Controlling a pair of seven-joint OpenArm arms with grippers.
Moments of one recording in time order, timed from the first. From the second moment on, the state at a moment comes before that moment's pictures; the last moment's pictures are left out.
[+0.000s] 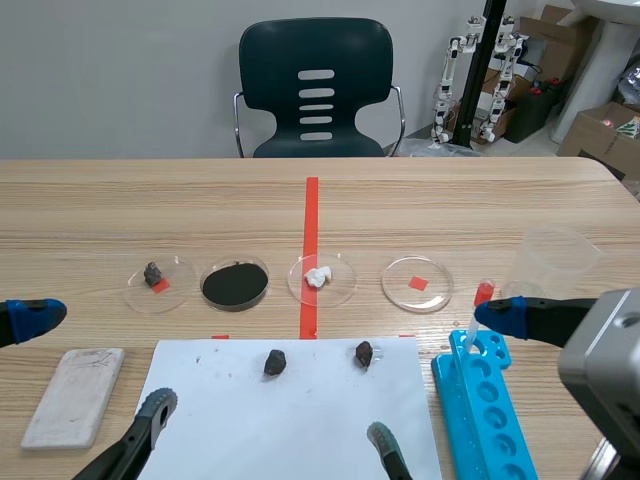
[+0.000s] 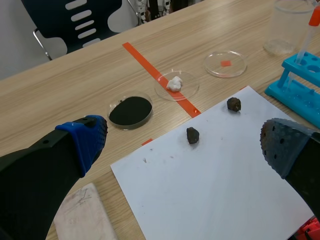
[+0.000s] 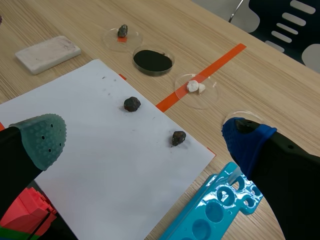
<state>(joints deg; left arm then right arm) 58.4 -30.7 -1.1 116.7 -5.0 -11.2 -25.5 -56.5 30.6 -3.1 120.7 -3.7 16.1 18.9</state>
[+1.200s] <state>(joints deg) 27.5 -28.5 9.0 116.6 -26.7 -9.2 29.1 -56.5 30.6 -3.1 120.7 -3.7 16.1 18.9</state>
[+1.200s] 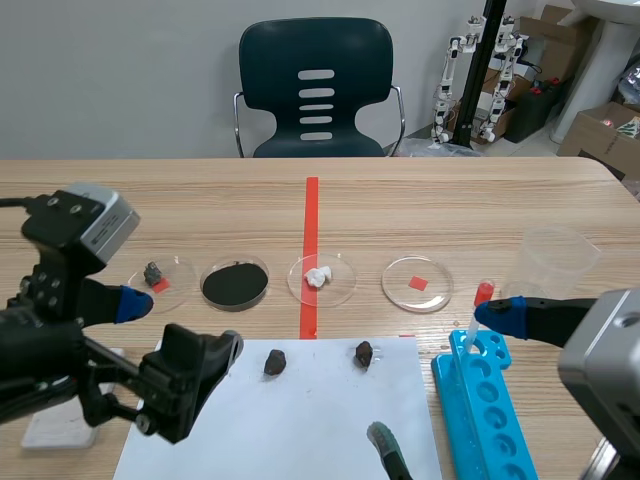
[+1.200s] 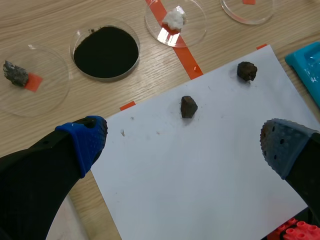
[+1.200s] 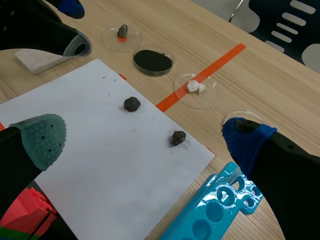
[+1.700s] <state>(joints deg) 0.7 -20.0 25.9 103.4 -26.5 15.7 57.3 -56.5 30.6 -3.1 120.7 -3.7 16.1 18.9</state>
